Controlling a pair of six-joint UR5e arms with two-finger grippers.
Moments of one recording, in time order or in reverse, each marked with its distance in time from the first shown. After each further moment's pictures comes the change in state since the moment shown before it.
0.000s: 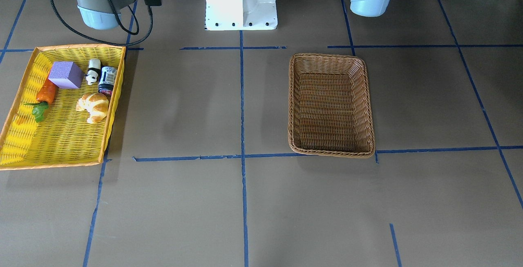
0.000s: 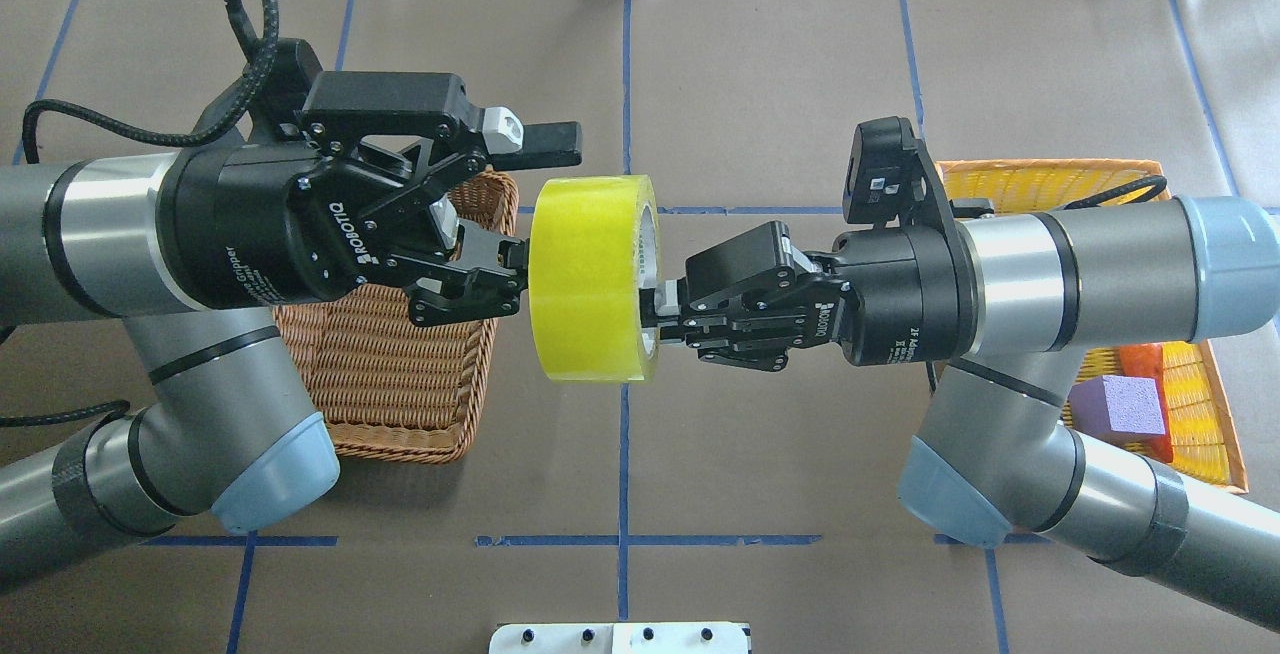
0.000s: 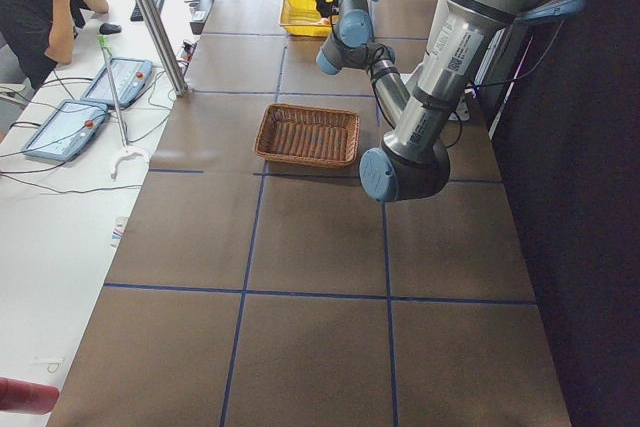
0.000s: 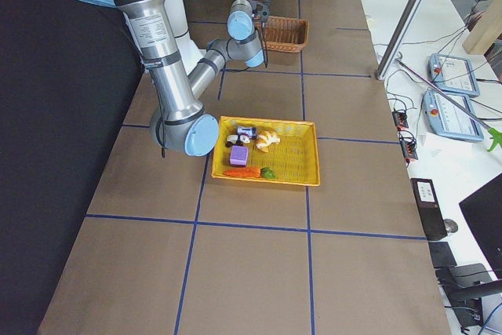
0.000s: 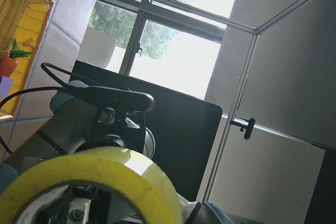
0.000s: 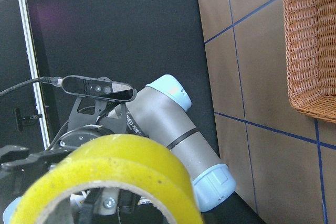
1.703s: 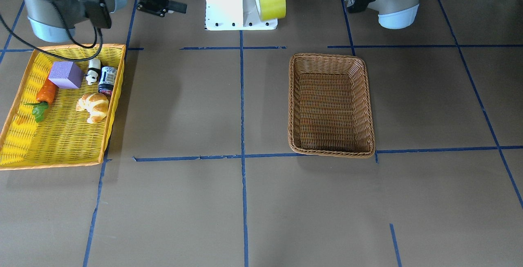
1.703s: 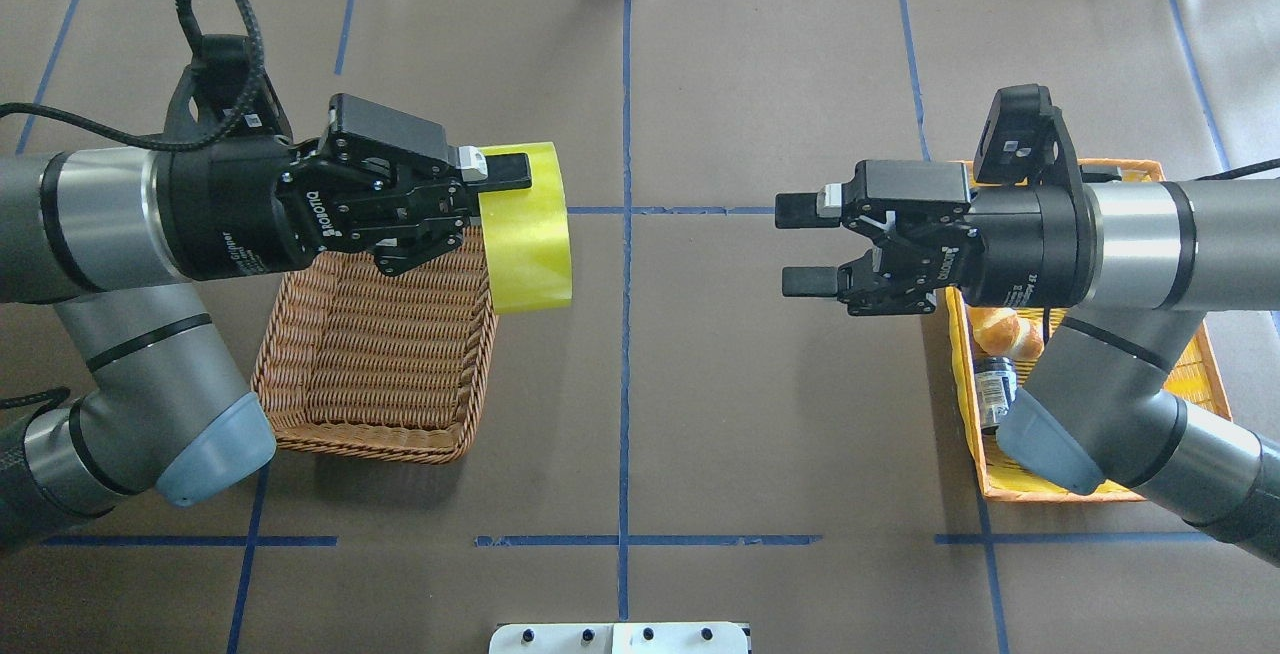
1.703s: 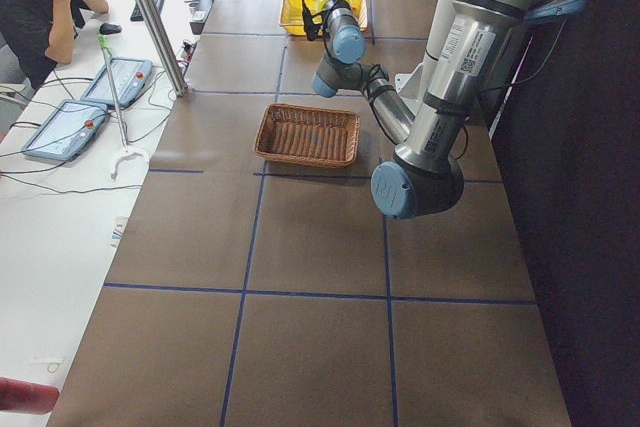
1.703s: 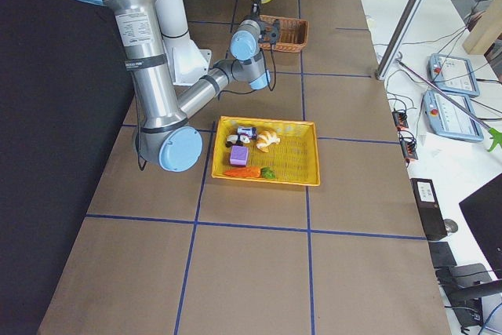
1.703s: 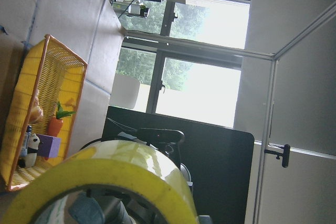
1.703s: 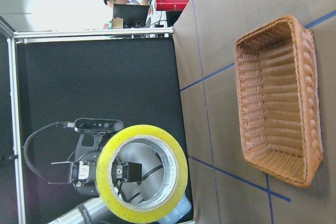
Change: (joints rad) left arm -0.063 0.126 0.022 0.147 -0.007 0.229; right arm 0.147 -0.166 -0.020 0.032 0.013 -0.036
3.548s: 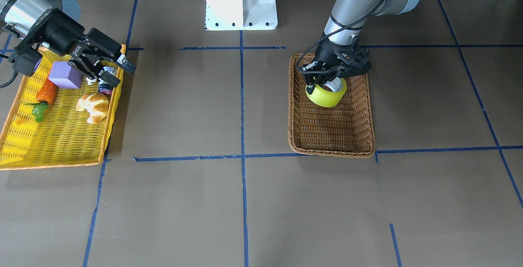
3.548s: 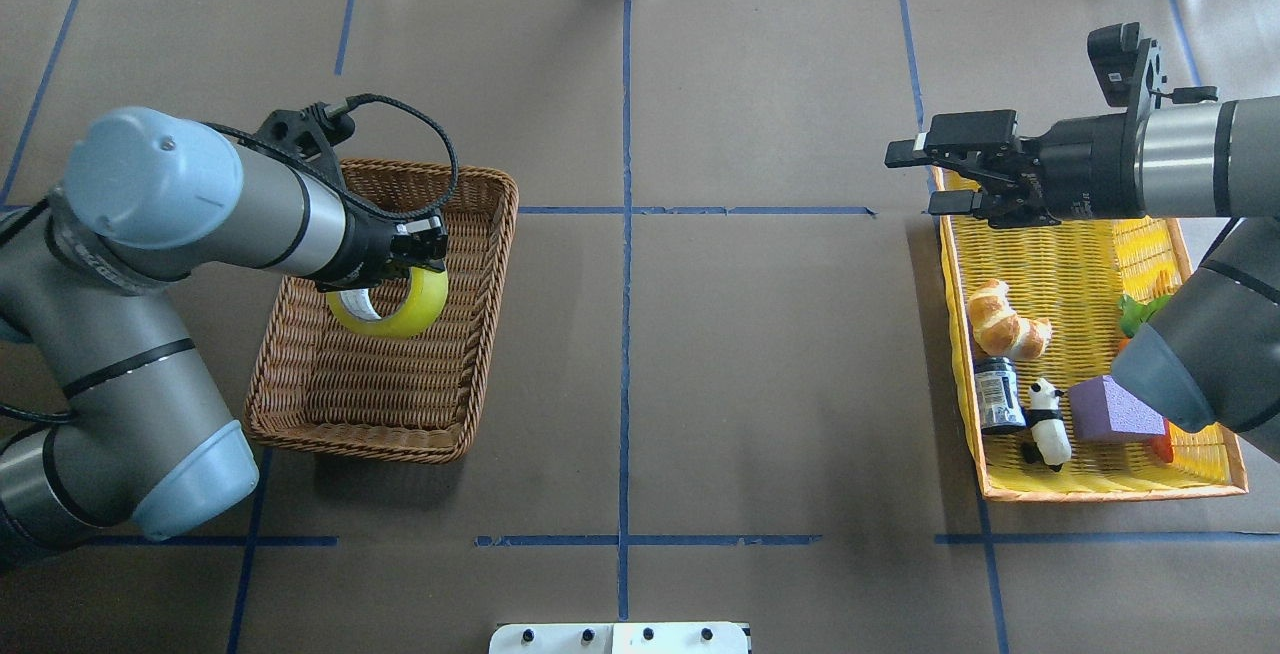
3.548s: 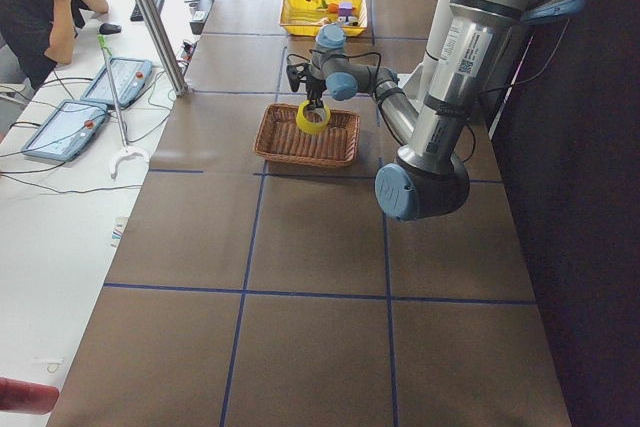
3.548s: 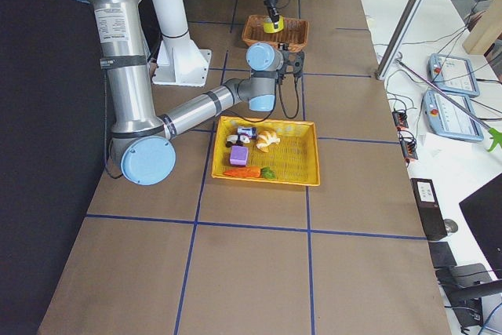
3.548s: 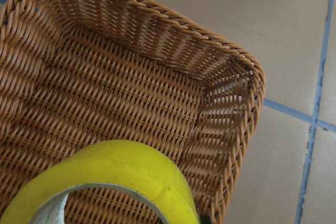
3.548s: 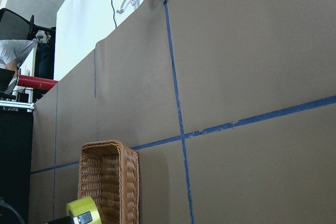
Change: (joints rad) left arm 0.075 0.018 -0.001 1.231 0.090 0.552; right arm 0.169 -0.124 -0.024 -0.423 0.070 -0.360
